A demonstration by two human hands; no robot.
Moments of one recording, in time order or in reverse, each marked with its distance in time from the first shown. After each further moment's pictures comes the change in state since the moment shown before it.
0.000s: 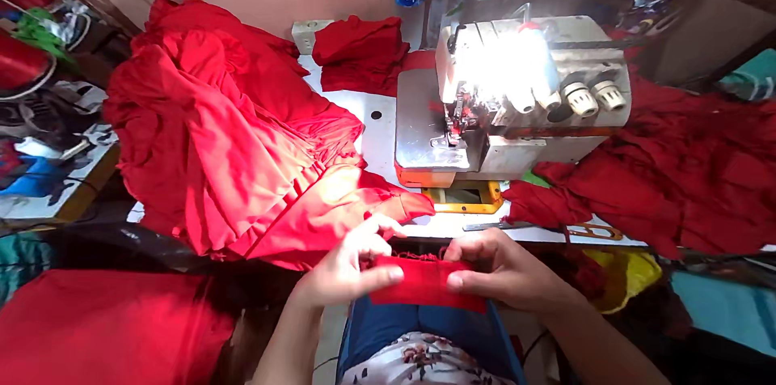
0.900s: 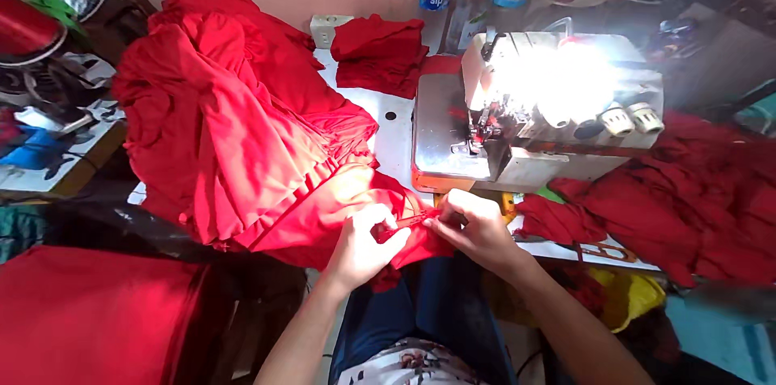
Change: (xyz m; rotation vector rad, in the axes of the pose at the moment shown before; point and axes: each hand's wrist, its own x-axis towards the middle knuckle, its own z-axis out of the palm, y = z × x) left_hand 0.019 -0.020 0.008 0.583 0.525 -0.001; right_hand 0.050 0.043 -0.015 -0.841 0.361 -0.225
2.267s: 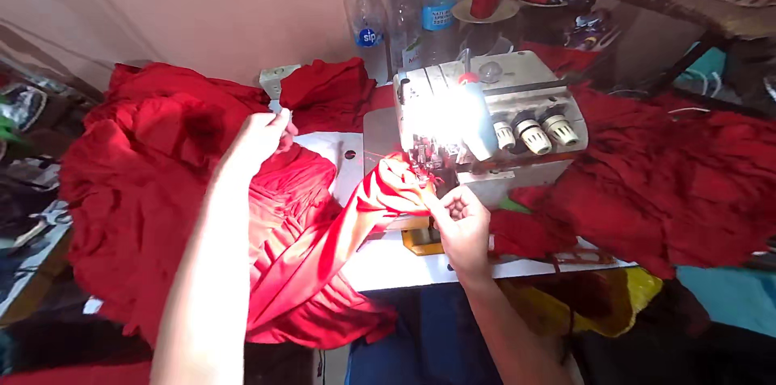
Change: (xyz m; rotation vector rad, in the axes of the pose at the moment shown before) left_hand 0.234 0.000 -0.082 0.291 -0.086 -0.507; right_hand 0.028 0.013 0.005 0.392 0.826 0.393
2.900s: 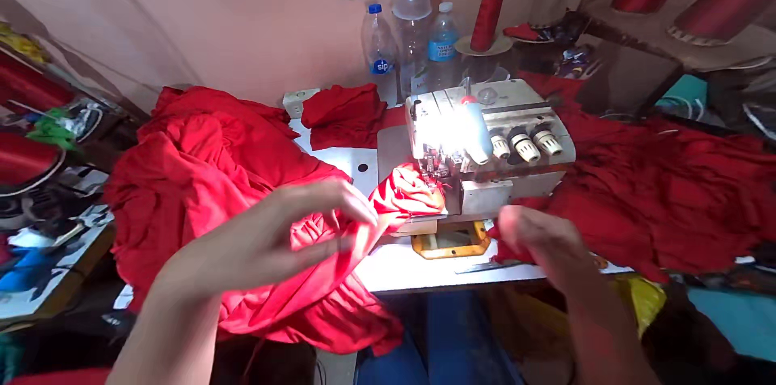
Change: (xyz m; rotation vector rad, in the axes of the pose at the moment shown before) left_hand -0.145 0.026 -0.041 0.087 -0.450 1.070; right_hand 0.027 -0.057 -0.103 -0.131 -0.586 -0.272
